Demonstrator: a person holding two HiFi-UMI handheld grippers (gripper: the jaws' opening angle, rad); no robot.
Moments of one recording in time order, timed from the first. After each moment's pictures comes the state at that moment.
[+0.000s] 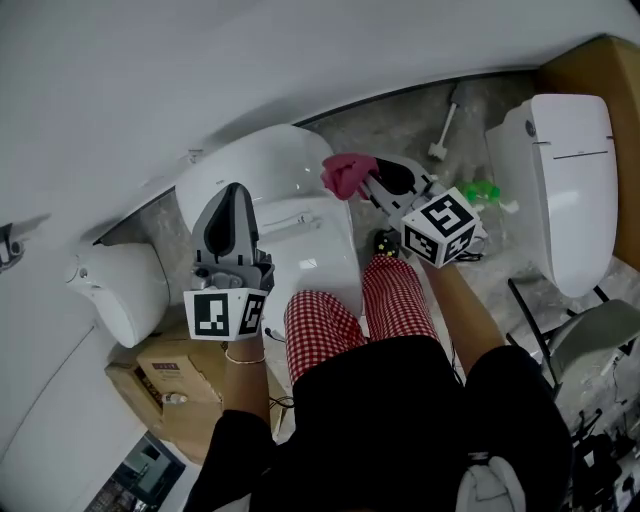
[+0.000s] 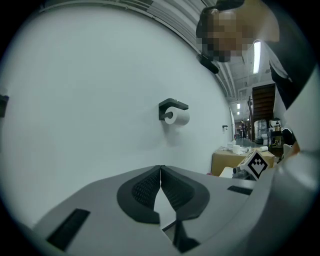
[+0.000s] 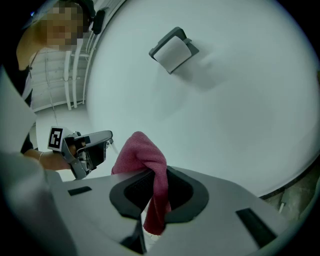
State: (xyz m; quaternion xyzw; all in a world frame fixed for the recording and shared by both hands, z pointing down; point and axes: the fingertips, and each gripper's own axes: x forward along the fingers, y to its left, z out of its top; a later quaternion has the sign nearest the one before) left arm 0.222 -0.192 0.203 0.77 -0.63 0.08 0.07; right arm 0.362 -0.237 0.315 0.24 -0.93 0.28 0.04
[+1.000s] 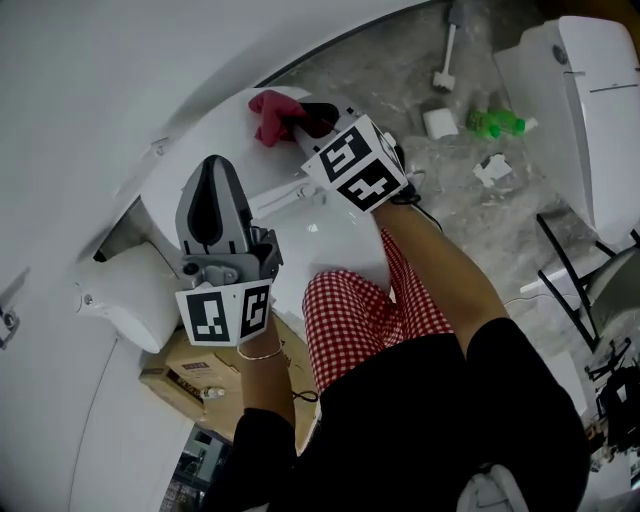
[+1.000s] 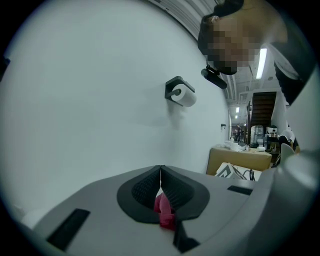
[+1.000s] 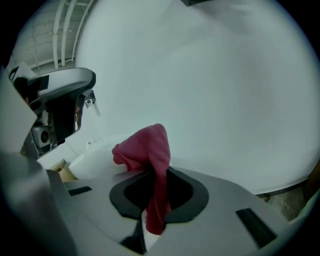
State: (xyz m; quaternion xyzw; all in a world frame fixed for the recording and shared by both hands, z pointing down) left arm 0.207 -0.228 0.302 0.79 -0.60 0.07 0.11; right arm 0.245 -0.262 0.455 0.26 -0.91 0.23 0.23
